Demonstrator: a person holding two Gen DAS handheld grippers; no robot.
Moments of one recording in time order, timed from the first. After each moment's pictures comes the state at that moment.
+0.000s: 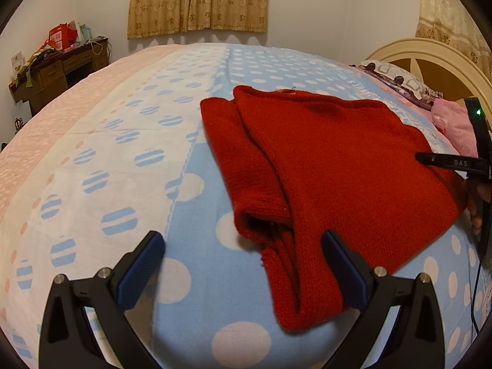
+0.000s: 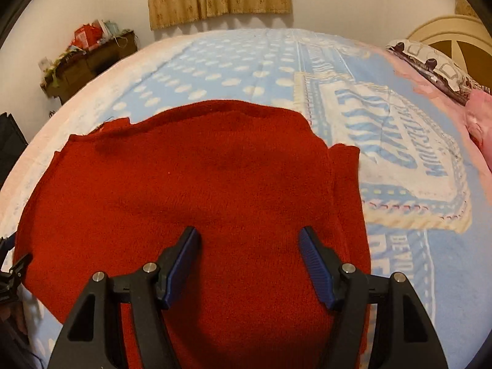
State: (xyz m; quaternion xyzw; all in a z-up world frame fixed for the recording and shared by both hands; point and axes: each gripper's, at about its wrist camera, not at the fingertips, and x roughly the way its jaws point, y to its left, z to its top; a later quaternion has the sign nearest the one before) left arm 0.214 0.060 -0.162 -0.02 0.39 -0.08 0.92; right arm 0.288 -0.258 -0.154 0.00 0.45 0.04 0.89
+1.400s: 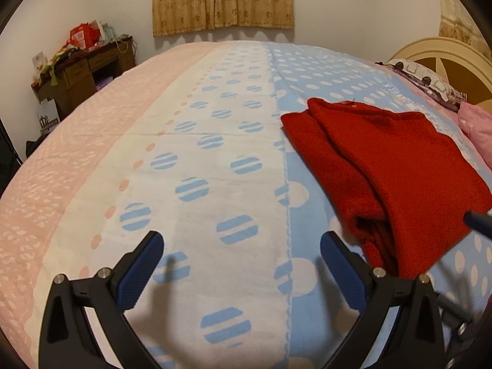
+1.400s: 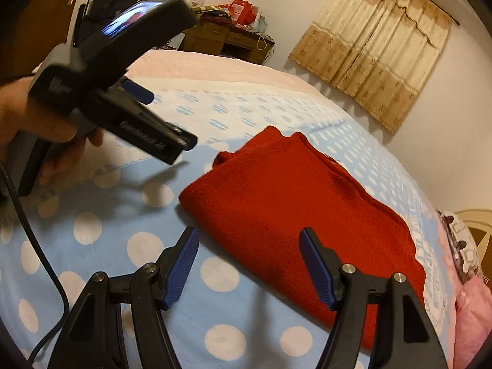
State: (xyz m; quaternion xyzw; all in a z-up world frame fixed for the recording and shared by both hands) left arm 0.223 0.130 -0.148 0.00 0.40 -0.02 0.92; right arm 0.139 0.001 -0.147 -0.31 0.30 0.22 0.88
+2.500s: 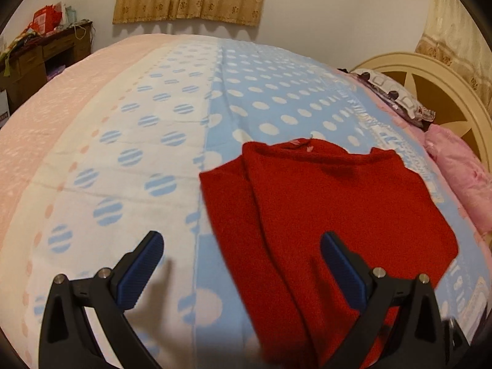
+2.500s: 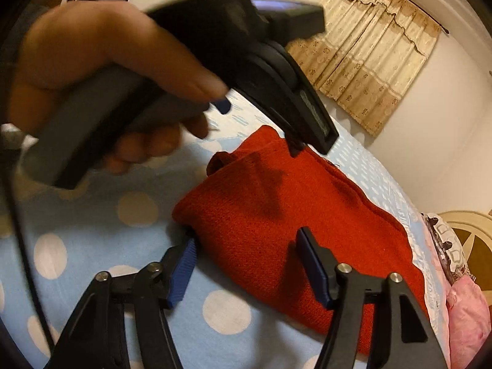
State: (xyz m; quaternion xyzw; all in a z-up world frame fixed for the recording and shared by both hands) left arm 0.315 0.078 -0.133 -0.06 0.41 -0.13 0.90; right arm 0.150 0.026 -0.169 -0.32 0.27 0.17 0.89
